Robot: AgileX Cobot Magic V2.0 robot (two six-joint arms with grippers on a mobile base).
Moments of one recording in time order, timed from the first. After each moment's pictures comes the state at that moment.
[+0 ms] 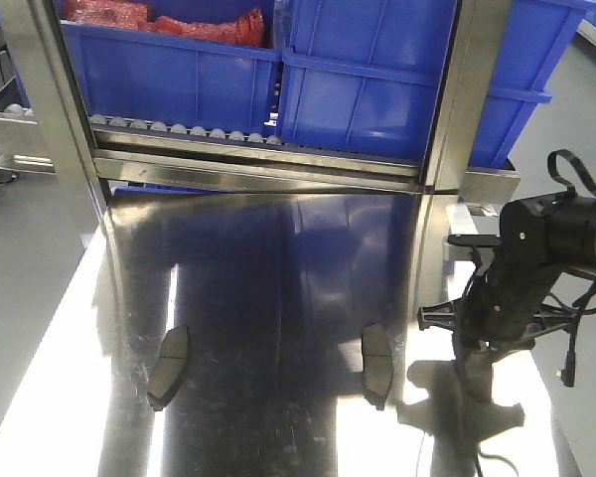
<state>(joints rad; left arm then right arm) -0.14 0.28 -0.49 -0.02 0.76 0.00 0.18 1.85 -1.17 -0.04 0.85 0.23</state>
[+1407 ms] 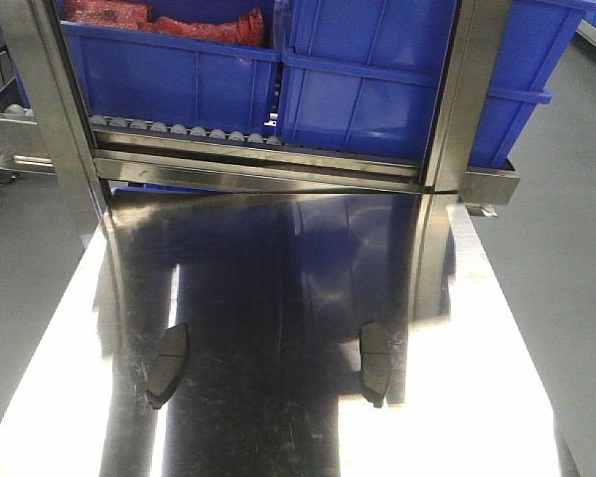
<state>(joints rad) -0.14 0.28 -0.49 -0.02 0.76 0.00 0.18 0.24 -0.49 0.00 0.69 0.11</state>
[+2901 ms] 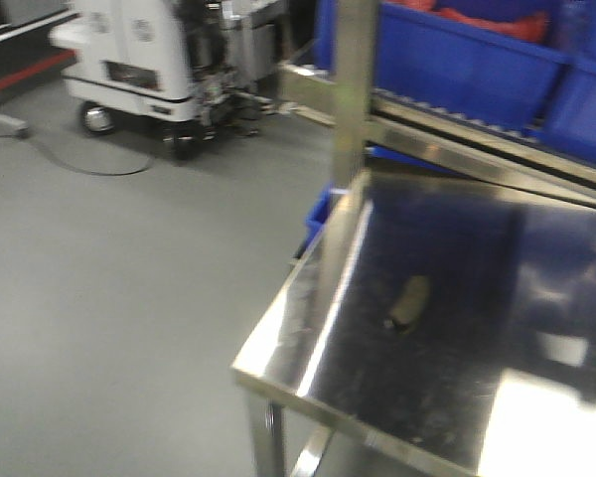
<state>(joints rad) -0.14 0.28 -0.49 -0.02 0.76 0.00 0.18 0.22 -0.48 0.00 0.69 0.10</state>
